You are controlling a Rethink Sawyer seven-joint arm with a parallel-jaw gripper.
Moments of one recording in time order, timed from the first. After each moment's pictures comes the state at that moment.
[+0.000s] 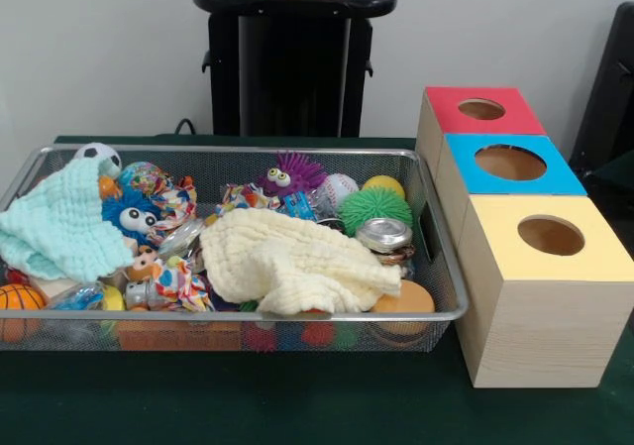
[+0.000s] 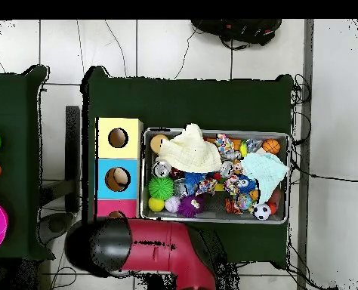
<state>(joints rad) 0.01 -1.07 -0.08 1.97 0.04 1.02 1.66</state>
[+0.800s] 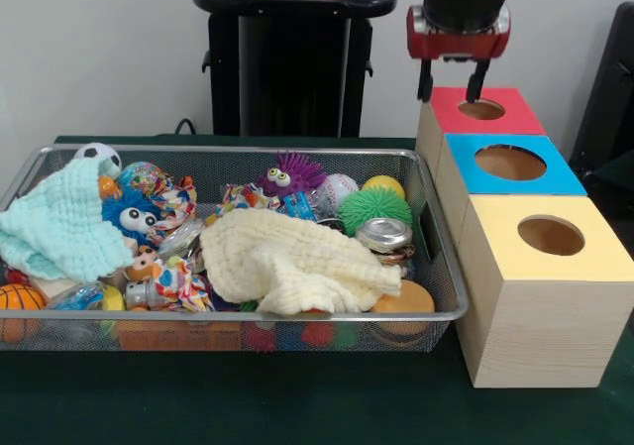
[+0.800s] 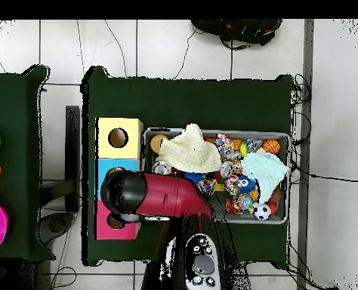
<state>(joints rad) -0.05 -0.75 -0.01 1.82 0.11 0.81 1.66</state>
